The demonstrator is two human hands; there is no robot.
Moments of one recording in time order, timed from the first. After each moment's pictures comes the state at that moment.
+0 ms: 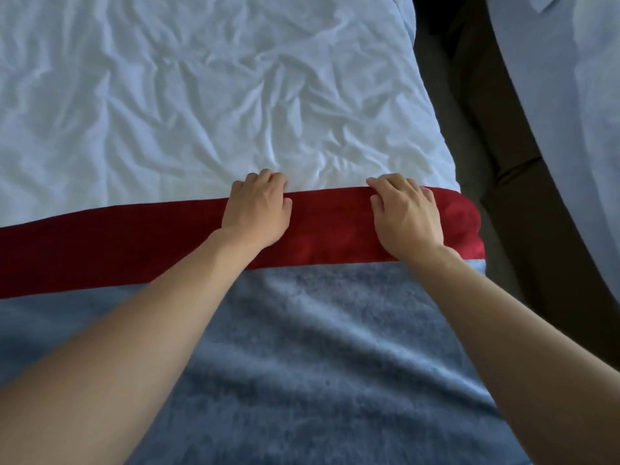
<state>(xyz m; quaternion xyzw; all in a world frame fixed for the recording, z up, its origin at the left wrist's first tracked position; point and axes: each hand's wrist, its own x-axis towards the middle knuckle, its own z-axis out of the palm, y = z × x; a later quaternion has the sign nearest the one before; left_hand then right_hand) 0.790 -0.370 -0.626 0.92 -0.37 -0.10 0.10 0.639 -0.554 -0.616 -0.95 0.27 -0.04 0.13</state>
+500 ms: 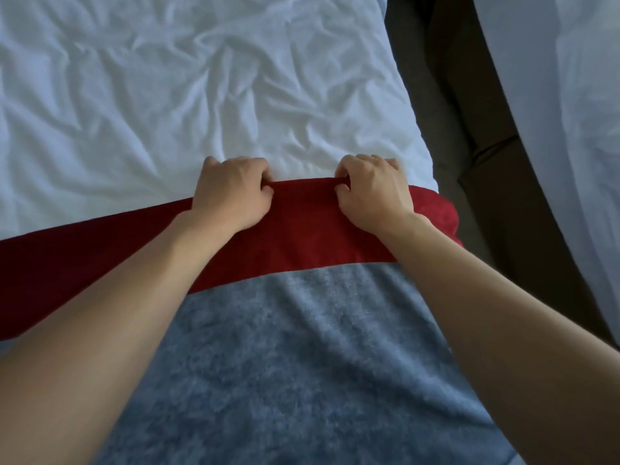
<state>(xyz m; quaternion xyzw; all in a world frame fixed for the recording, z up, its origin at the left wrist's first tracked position) 0.825 -0.436 -0.632 0.90 -0.39 -0.15 0.10 0.685 -0.606 -0.624 -0.95 0.27 0.04 0.14</state>
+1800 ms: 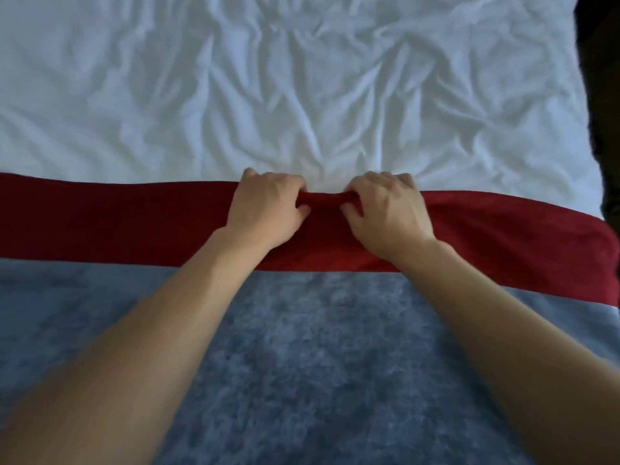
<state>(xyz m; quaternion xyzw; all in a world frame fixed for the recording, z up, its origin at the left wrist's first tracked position) 0.867 -0.268 -0.628 0.94 -0.32 -0.11 0.08 0.774 -0.440 -0.638 -0.99 0.08 0.00 0.15</state>
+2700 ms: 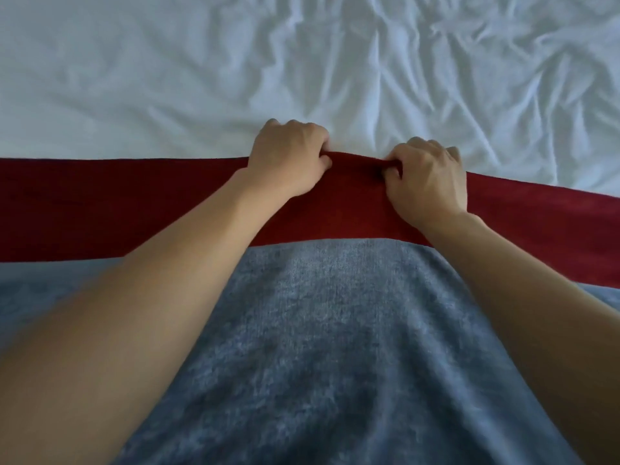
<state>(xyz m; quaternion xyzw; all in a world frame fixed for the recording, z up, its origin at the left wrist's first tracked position) 1.043 -0.092 -0.634 0.92 -0.35 -0.11 0.14 0.921 -0.259 -0.639 -0.98 0.19 -0.02 0.10</state>
